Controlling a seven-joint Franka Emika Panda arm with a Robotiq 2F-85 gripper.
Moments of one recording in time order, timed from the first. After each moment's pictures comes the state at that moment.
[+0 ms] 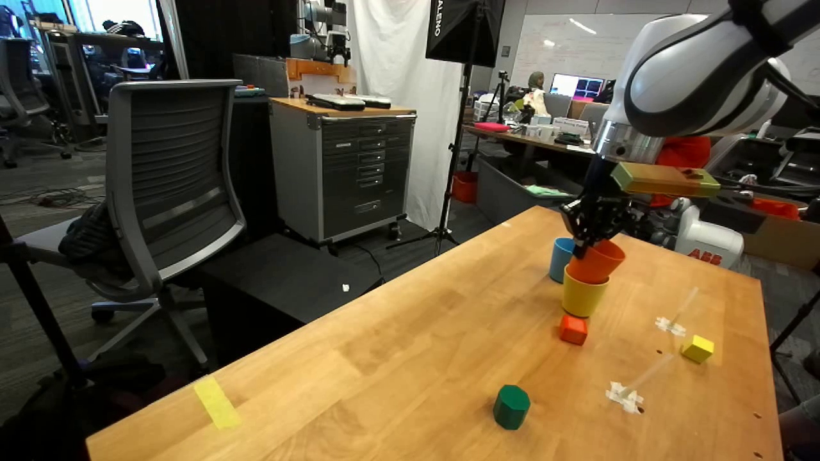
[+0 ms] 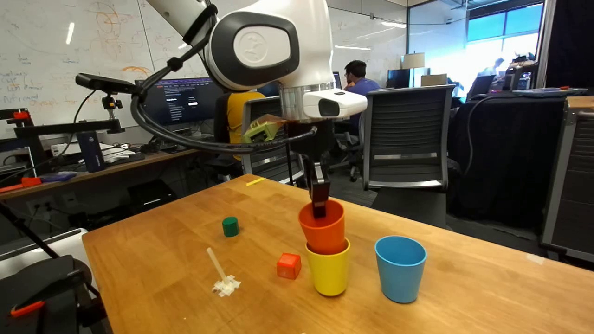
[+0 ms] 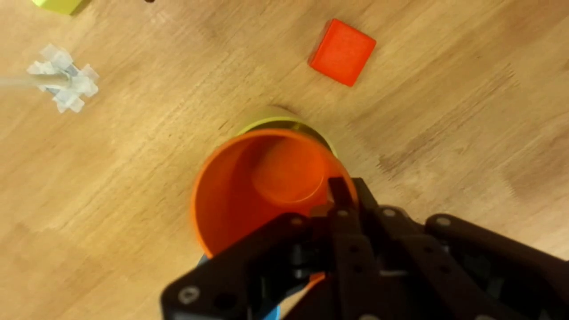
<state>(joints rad) -0.13 0.38 -0.14 -2.05 0.07 2.47 0.29</state>
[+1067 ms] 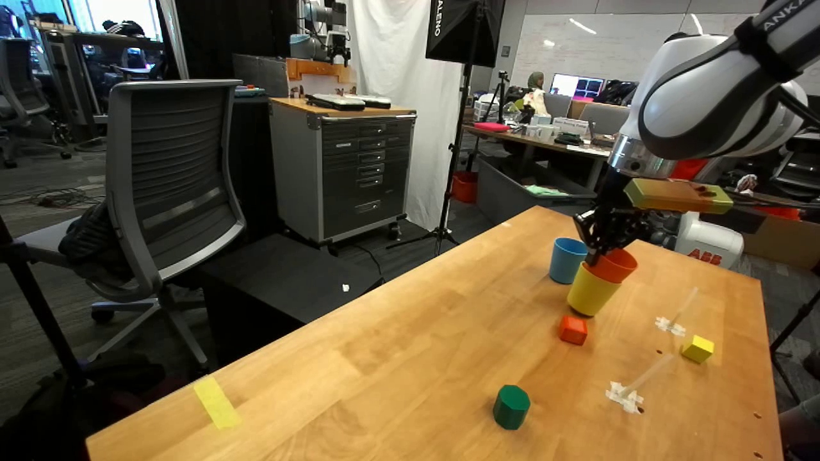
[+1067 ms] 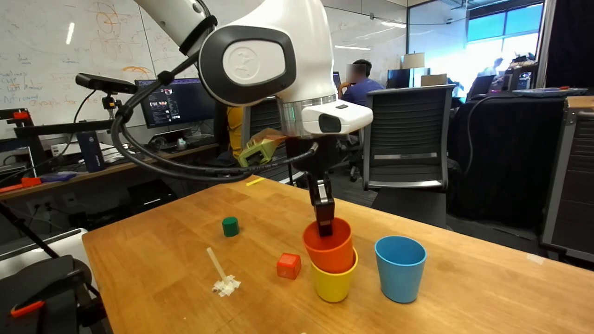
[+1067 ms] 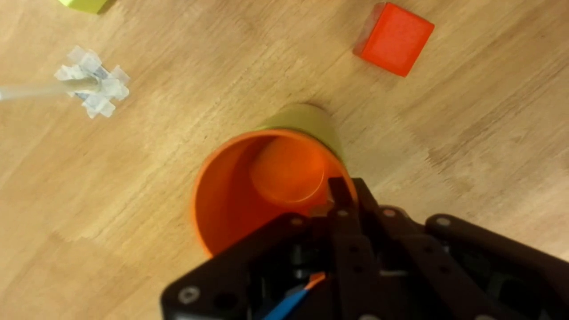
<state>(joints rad) -0.14 0.39 -0.19 -2.12 0.08 2.58 0.29</state>
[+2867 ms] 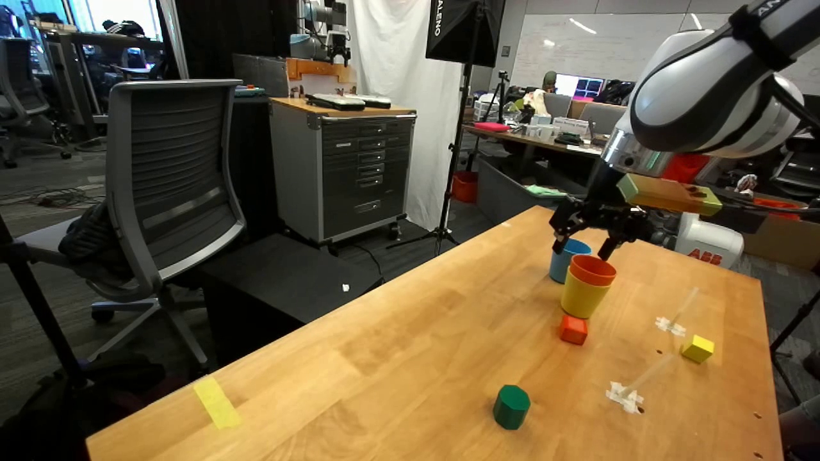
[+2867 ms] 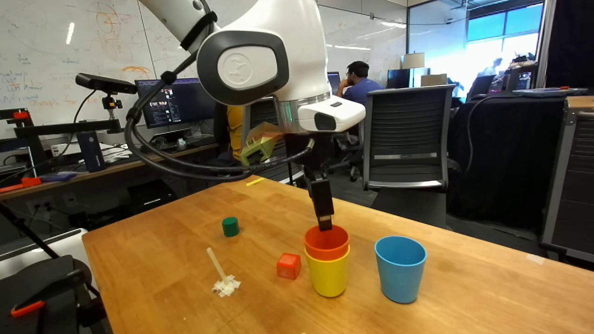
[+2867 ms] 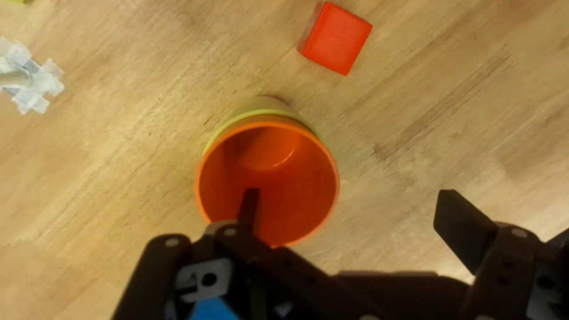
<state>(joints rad) -0.15 0.38 -0.14 -2.13 0.18 2.62 0.21</state>
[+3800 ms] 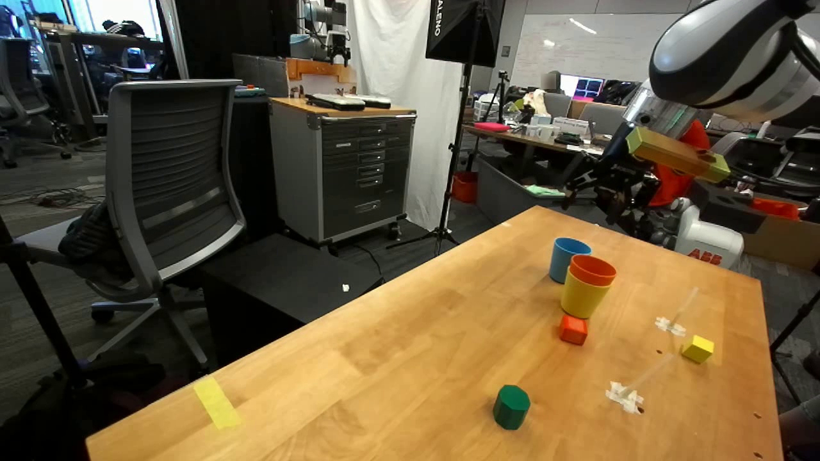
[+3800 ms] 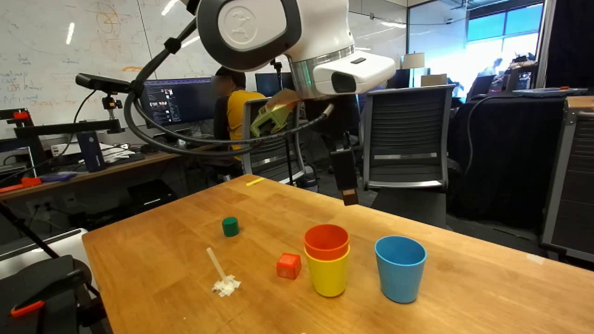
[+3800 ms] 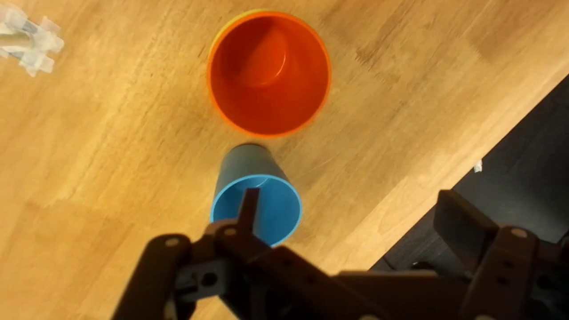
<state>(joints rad) -0.20 0.32 -0.15 -2.08 0.28 2.62 0.26</state>
